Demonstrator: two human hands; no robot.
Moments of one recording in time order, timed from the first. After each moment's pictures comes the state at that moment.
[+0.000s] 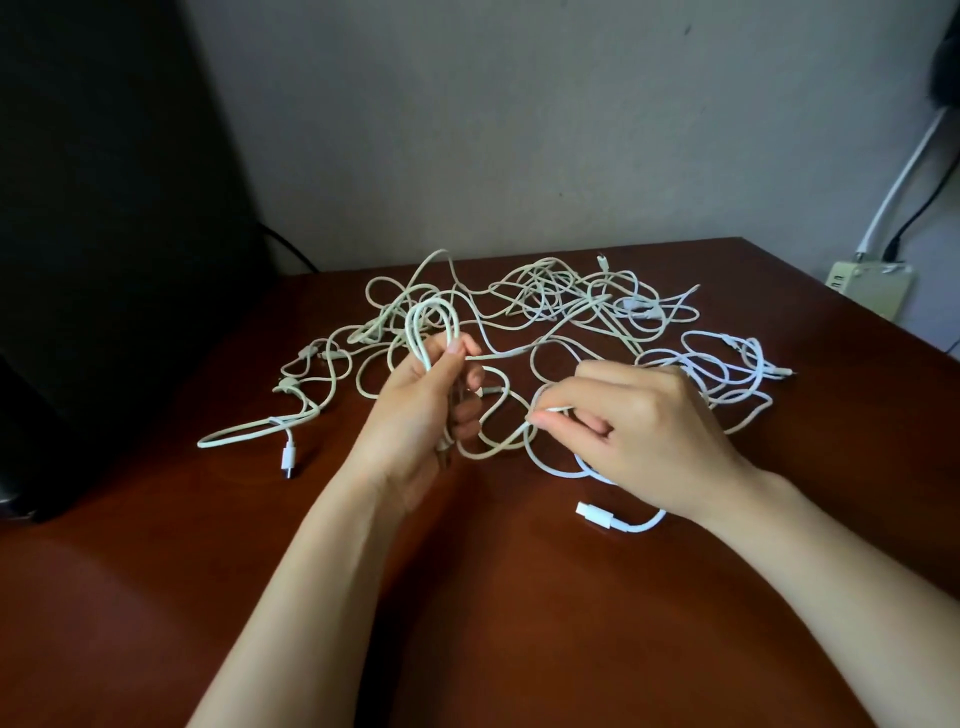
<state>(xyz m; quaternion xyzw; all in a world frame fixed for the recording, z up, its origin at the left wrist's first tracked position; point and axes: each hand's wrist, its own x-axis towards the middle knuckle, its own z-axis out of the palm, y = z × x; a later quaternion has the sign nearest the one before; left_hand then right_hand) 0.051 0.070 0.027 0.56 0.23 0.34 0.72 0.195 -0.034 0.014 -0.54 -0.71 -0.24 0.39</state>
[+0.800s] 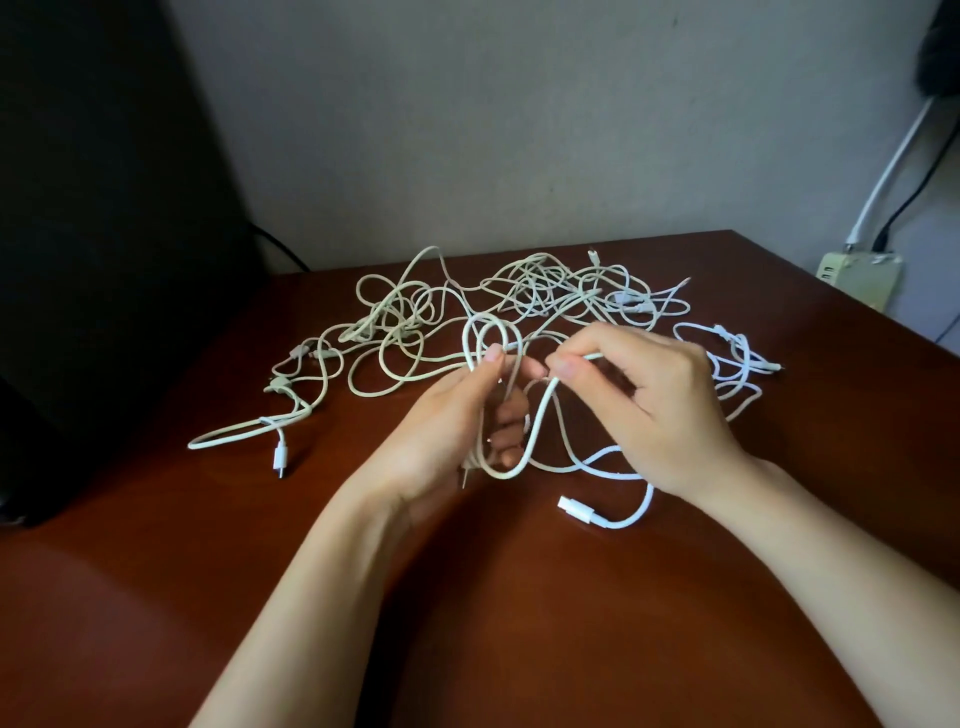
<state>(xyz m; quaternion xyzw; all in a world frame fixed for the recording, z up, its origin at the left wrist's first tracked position) 0.056 0.048 0.031 0.60 0.20 0.21 0.74 0.192 -0.039 0.024 -0.53 -0.65 -0.15 0.52</state>
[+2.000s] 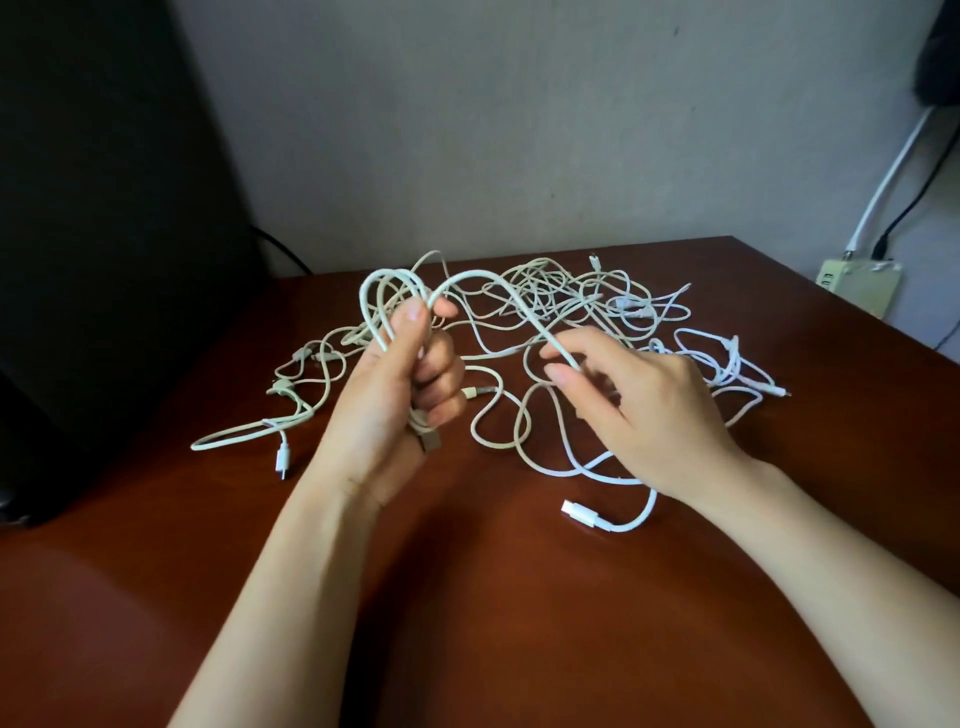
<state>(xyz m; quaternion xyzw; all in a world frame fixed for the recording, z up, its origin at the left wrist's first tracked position) 0.042 0.072 0.037 0.52 0.10 0.38 0.76 0.201 -0.036 0.015 -0.61 -0.64 -0.21 0.41</state>
